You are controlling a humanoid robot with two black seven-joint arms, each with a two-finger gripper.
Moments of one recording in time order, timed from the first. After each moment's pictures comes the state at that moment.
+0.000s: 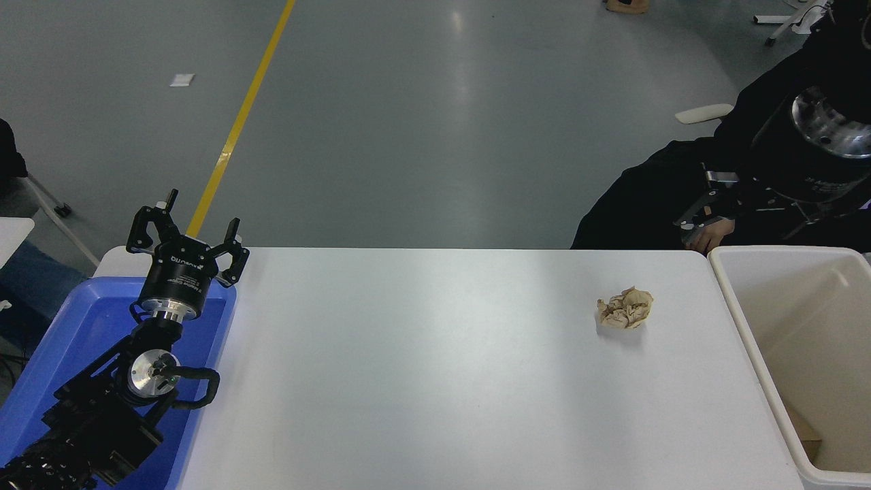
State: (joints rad) left arm -0.55 0.25 -0.94 -0.52 0.01 -0.56 -0.49; right arm 2.52 -0.31 -1.41 1.53 -0.08 0.79 -0.16
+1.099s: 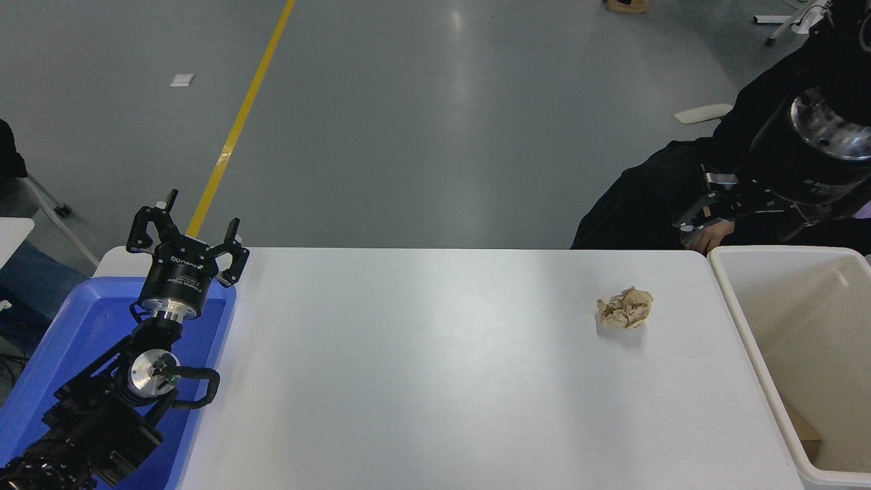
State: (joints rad) left arm -0.55 0.25 -0.94 -0.52 0.01 -0.56 -0.49; right arm 2.50 -0.32 -1.41 1.53 -0.08 0.79 -0.16
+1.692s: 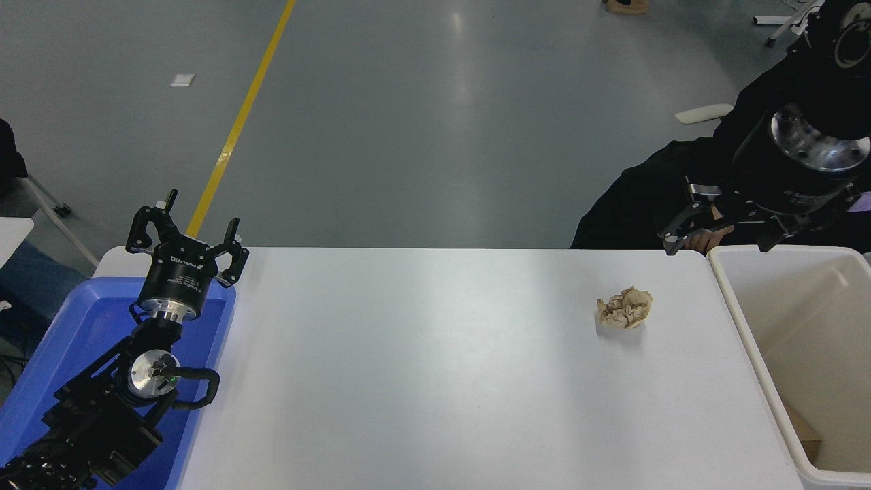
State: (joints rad) left arm -0.55 0.25 -0.94 -0.52 0.01 -0.56 -0.49; right arm 2.35 -0.32 -1.32 1.45 -0.08 0.76 -0.16
